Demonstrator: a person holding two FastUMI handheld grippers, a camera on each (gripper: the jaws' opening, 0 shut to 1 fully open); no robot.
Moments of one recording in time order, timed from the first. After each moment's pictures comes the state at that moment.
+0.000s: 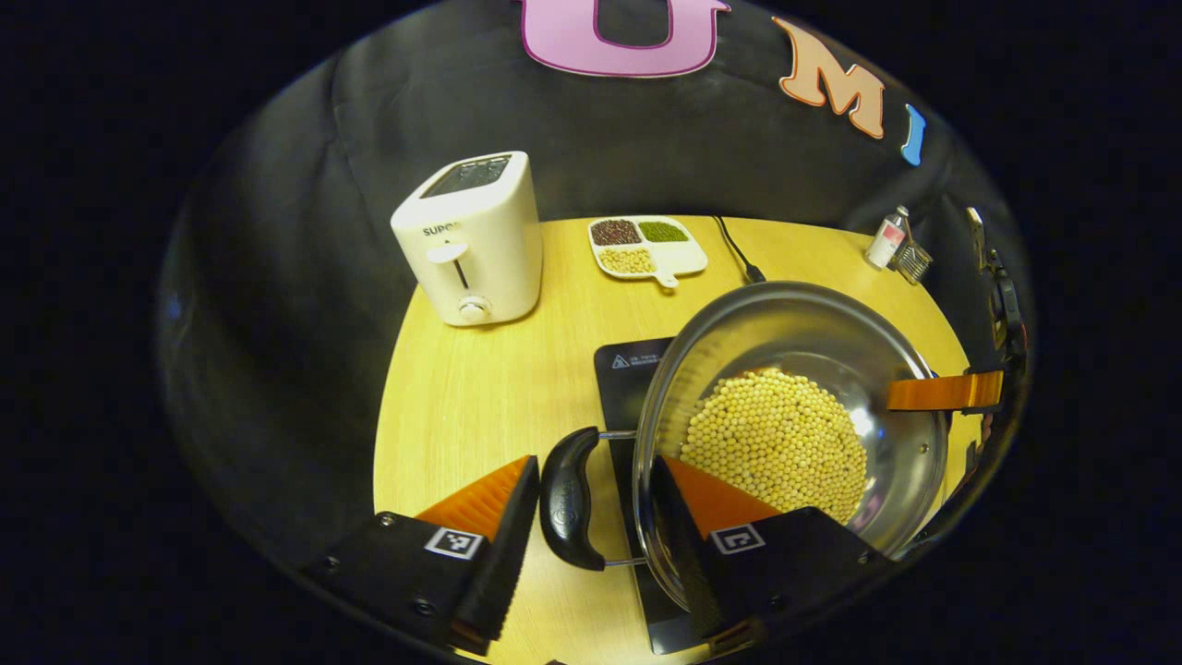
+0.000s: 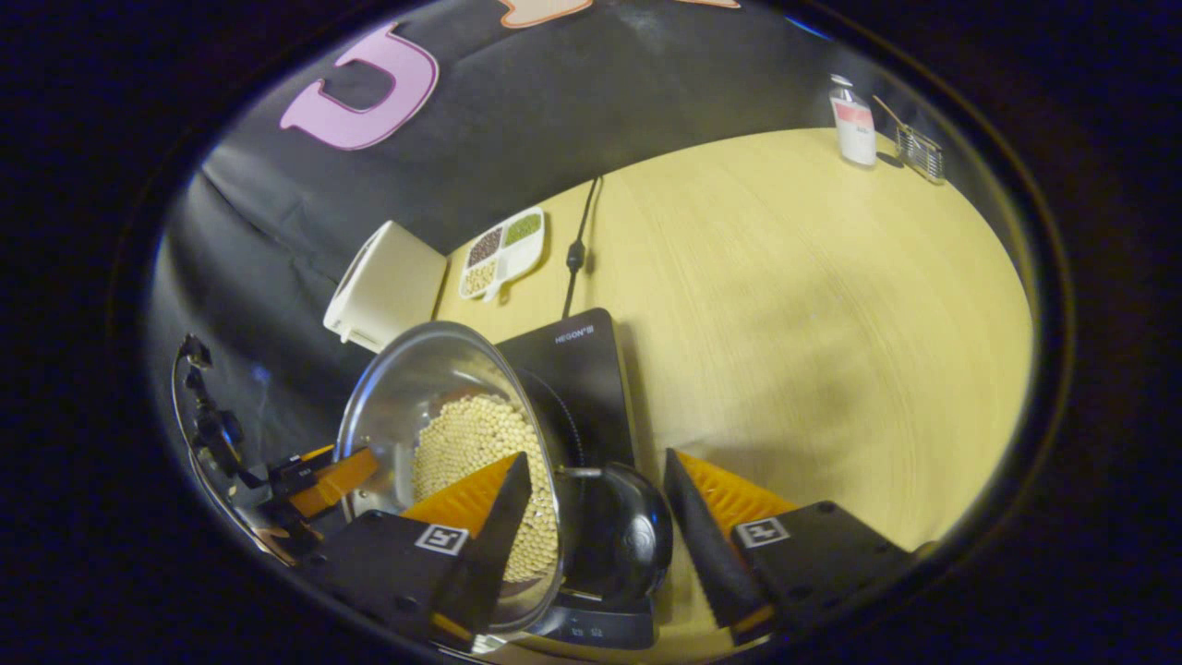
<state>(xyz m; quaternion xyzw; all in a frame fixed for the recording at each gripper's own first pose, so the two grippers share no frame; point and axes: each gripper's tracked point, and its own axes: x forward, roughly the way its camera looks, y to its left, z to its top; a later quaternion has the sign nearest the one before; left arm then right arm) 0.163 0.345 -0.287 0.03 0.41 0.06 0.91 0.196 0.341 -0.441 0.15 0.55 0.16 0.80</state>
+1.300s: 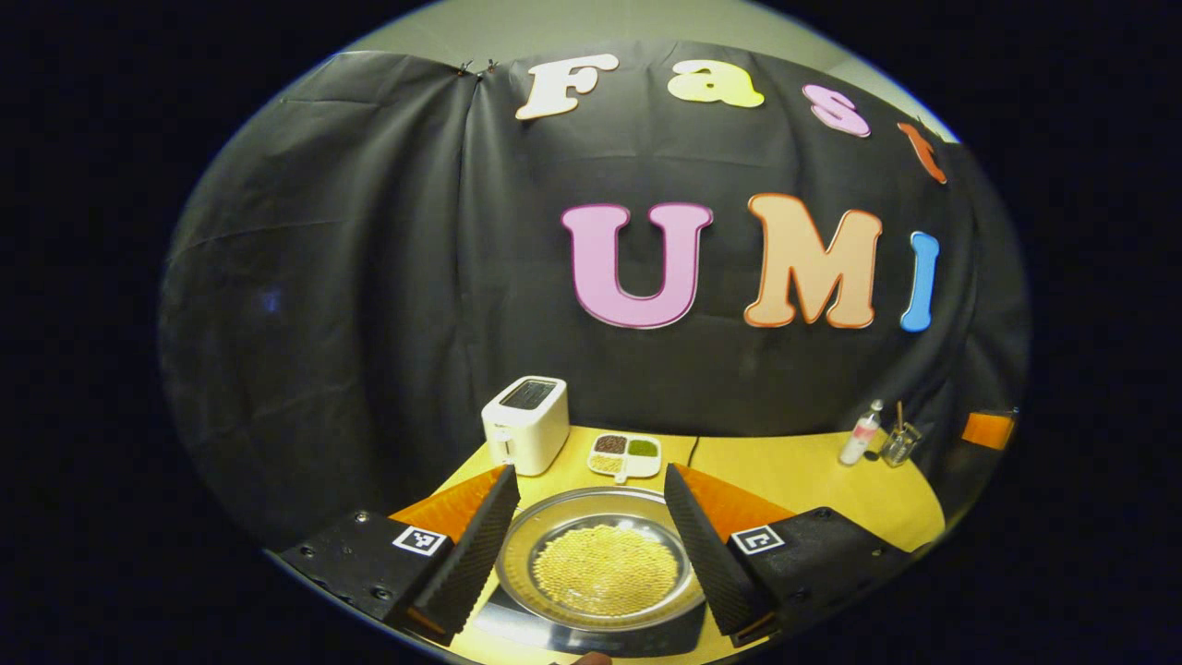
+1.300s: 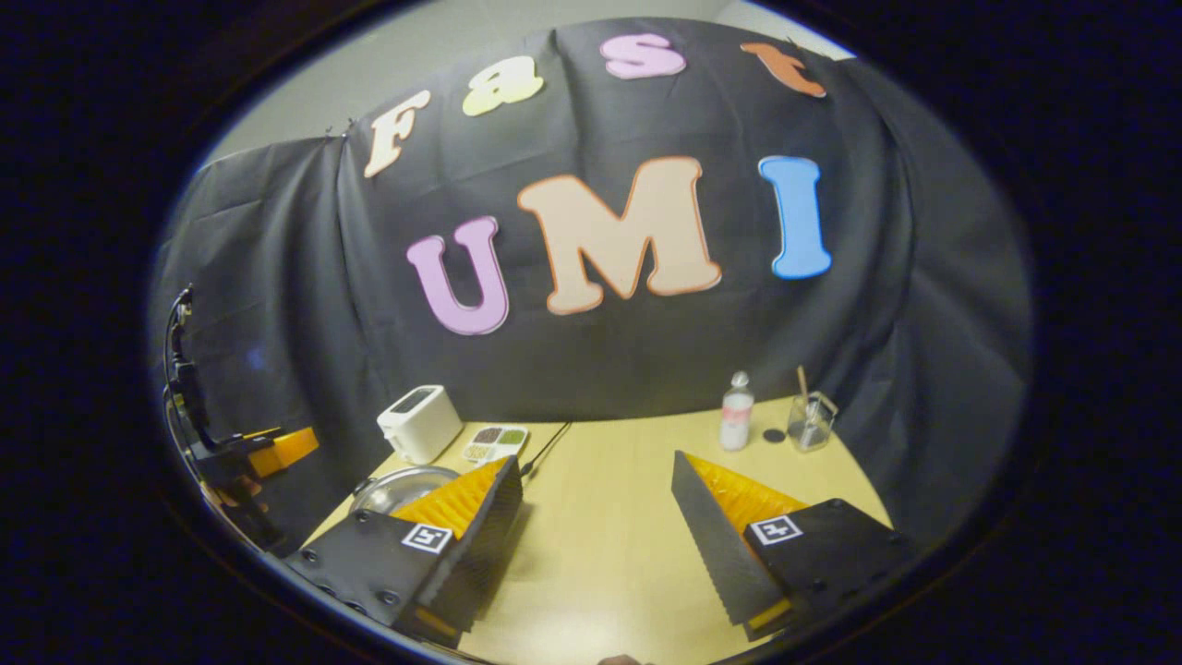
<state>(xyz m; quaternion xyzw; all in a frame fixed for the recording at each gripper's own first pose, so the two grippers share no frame) 0.103 0.134 -0.049 0.01 0.07 0.20 0.98 0.237 0.080 -0.139 0.05 0.18 0.20 0.96</state>
